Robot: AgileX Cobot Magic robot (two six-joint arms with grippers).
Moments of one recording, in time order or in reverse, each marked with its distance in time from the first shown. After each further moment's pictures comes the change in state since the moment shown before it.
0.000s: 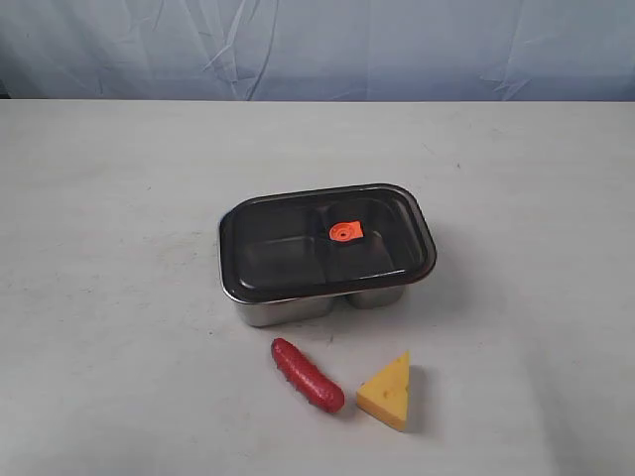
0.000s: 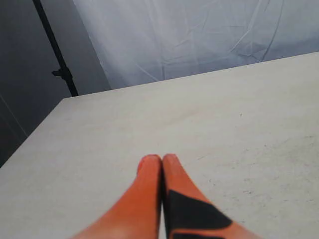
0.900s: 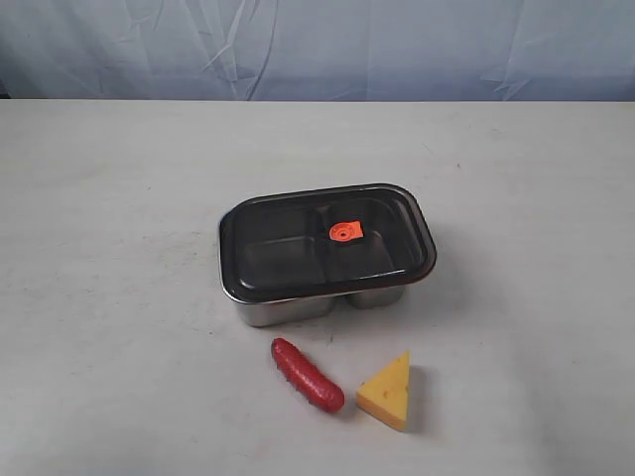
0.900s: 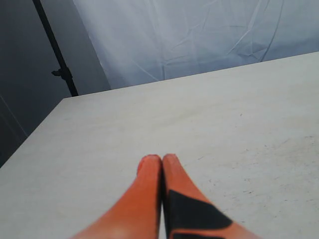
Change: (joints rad) left arm 0.000 0.000 0.000 0.002 0.000 0.000; right arm -0.002 0.000 -0.008 0.695 -0.124 0.147
